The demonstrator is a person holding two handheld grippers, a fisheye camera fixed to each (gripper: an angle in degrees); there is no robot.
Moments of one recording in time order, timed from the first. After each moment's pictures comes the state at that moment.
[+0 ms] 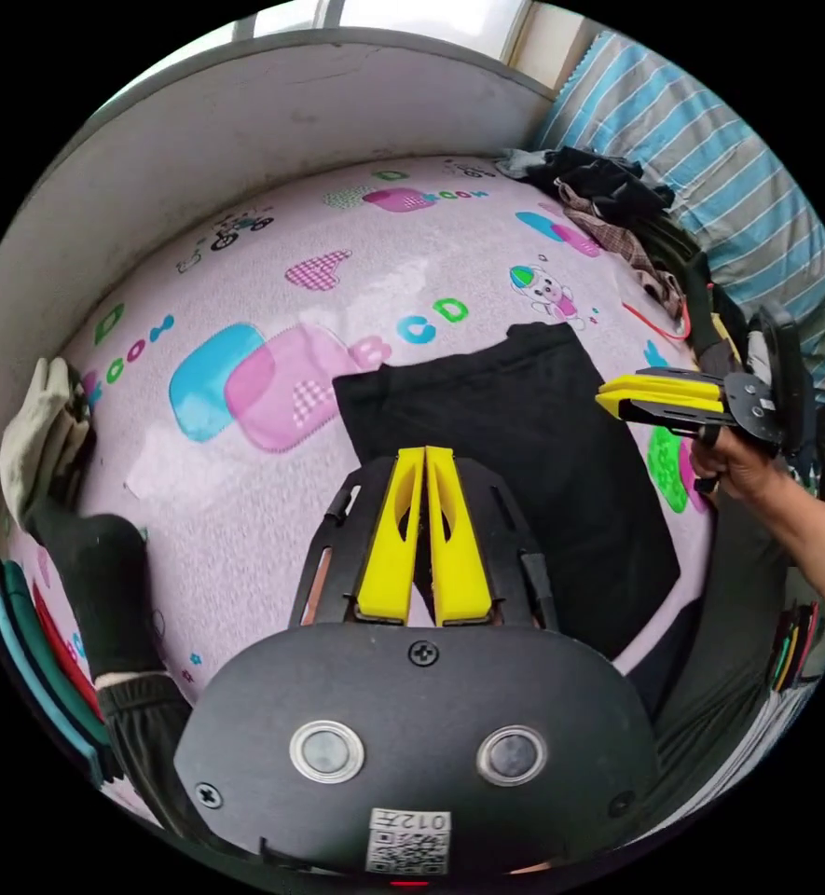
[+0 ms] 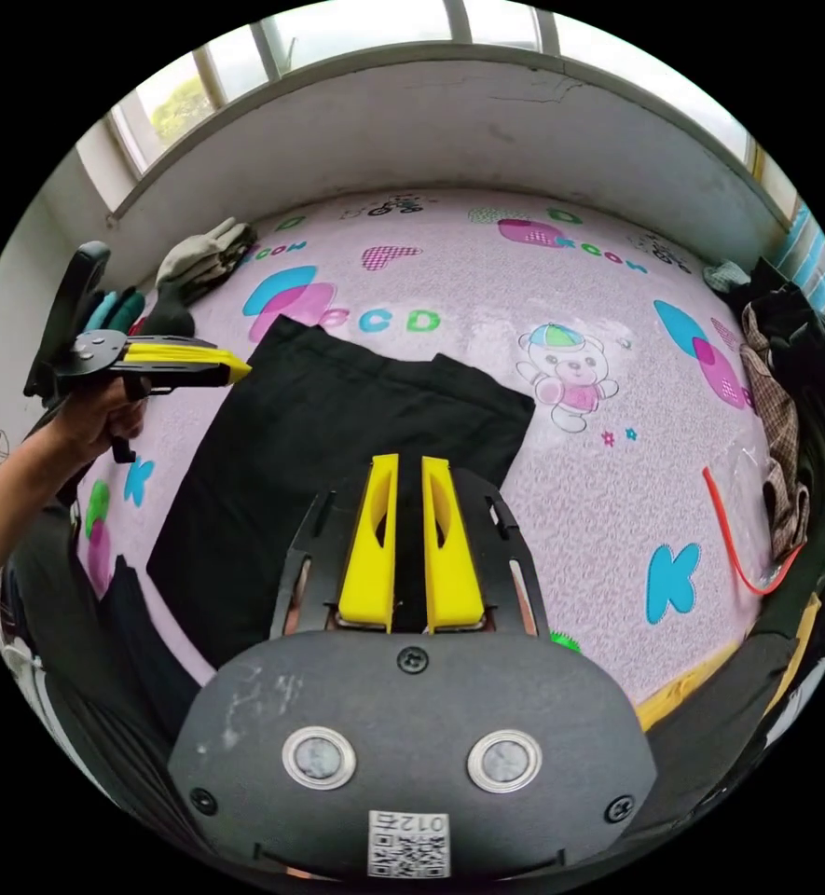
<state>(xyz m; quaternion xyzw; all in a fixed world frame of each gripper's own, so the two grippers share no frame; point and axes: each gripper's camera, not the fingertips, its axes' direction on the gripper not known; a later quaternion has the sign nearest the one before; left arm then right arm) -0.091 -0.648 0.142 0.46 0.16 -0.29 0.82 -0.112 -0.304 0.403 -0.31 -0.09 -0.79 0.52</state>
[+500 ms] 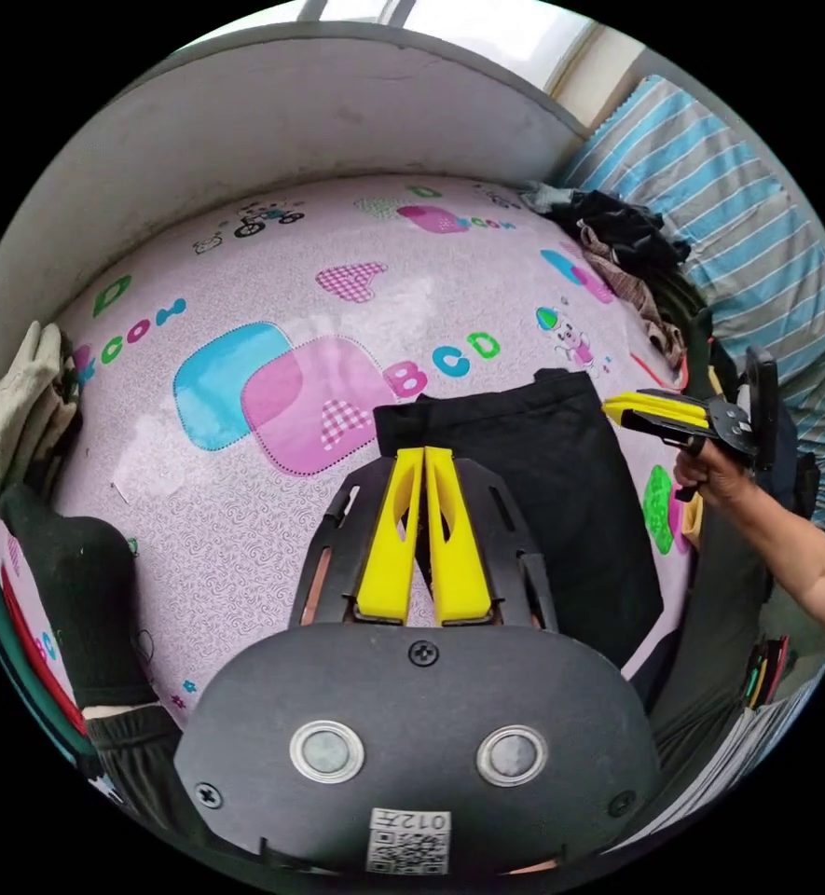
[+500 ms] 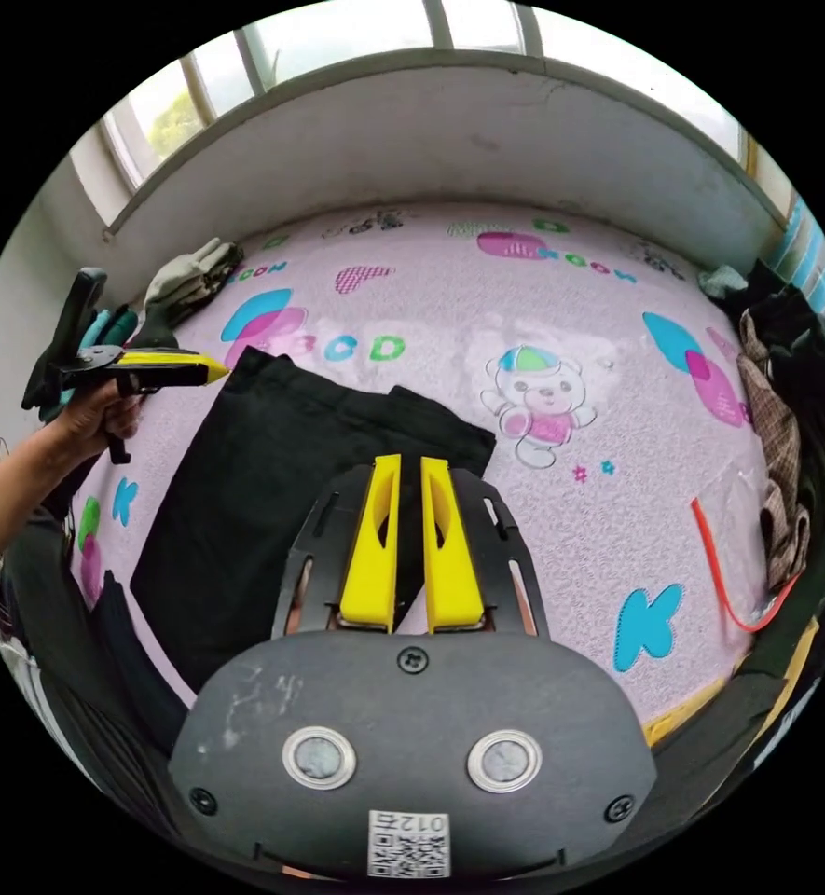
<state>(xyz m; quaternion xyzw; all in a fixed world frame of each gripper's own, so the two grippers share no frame) -0.146 -0.614 0.148 0.50 0.22 -0.31 0.78 -0.160 -0.349 0.413 -0.30 -0.11 -0.79 0.52</state>
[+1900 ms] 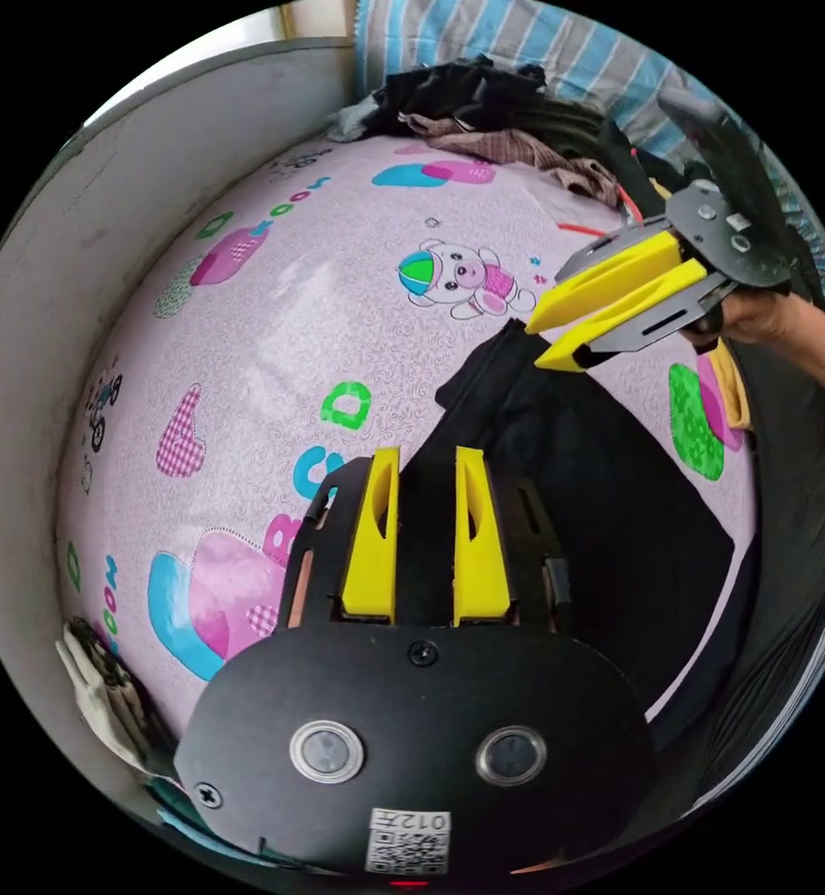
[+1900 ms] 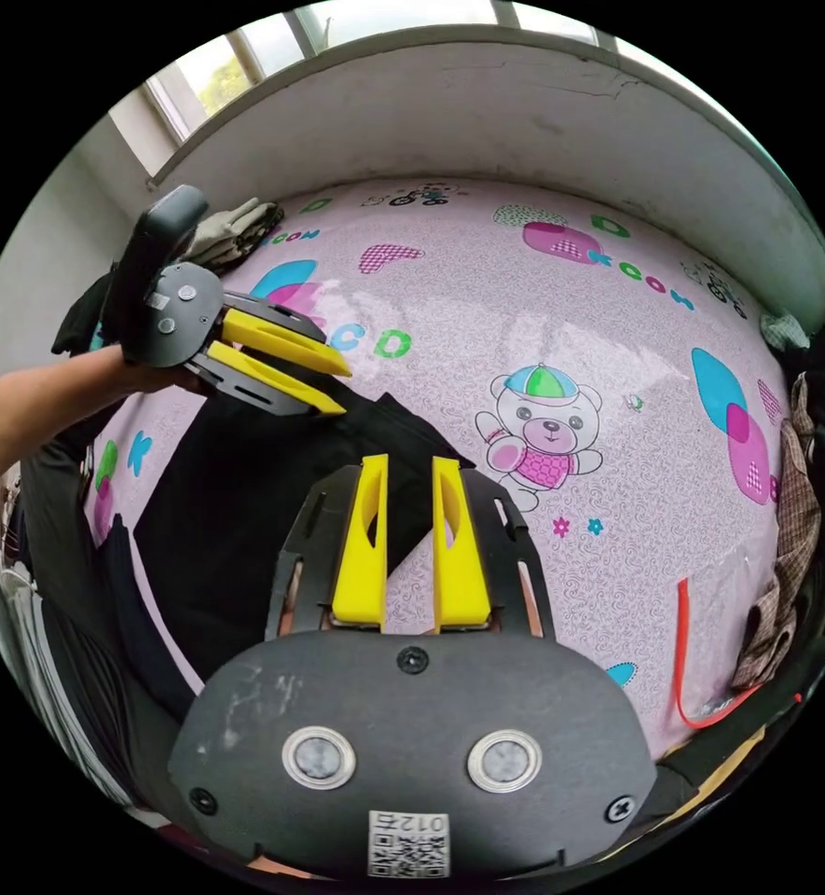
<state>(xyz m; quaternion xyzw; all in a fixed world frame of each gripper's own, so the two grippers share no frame) -0.140 -0.723 -0.021 0.44 0.05 -0.08 0.89 -0.312 -0.400 0.404 -0.36 -0.12 -0.82 0.43</state>
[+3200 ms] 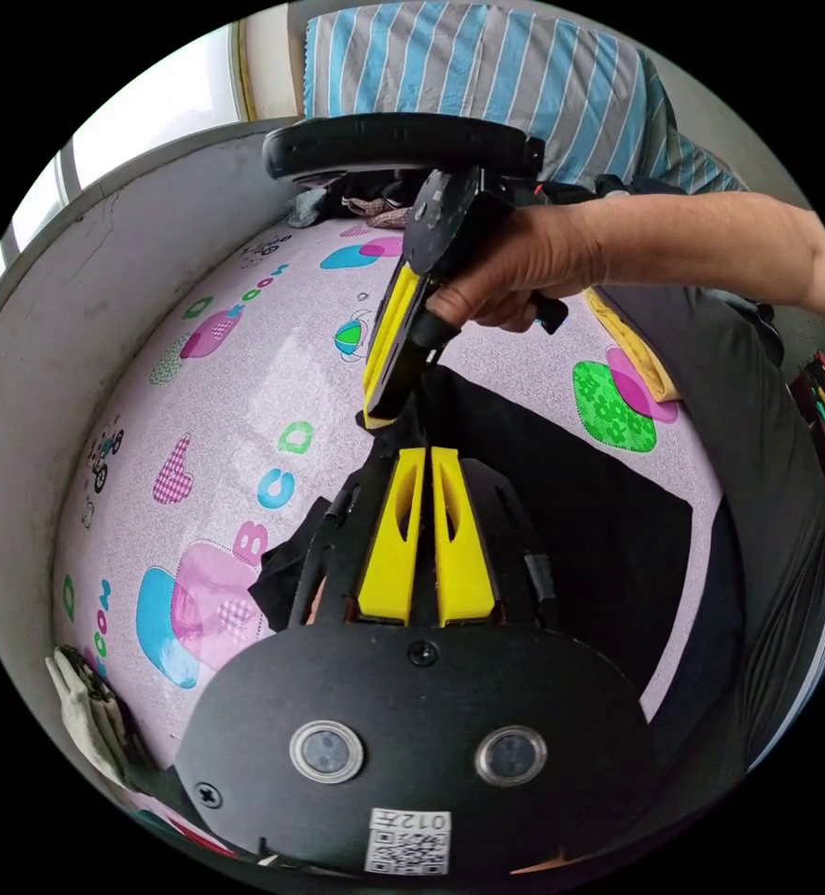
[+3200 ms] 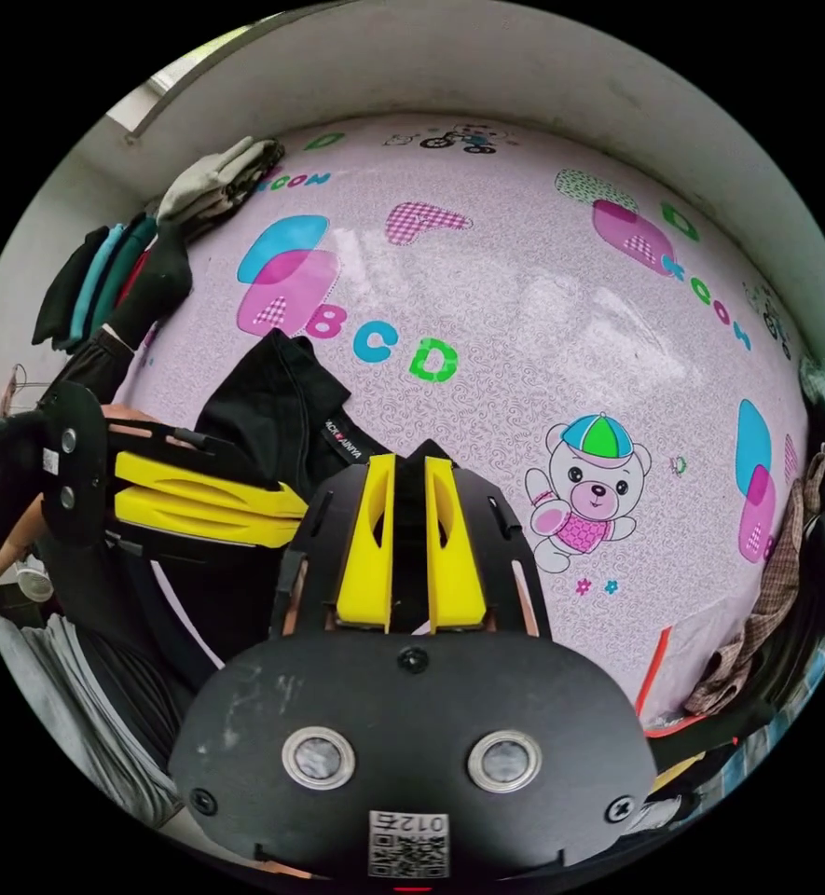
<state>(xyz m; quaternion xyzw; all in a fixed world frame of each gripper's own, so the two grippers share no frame) -0.055 -0.652 -0.007 0.56 0.03 -0.03 0.83 -0.467 -0.281 0.357 -0.41 -0.02 -0.83 0.36</state>
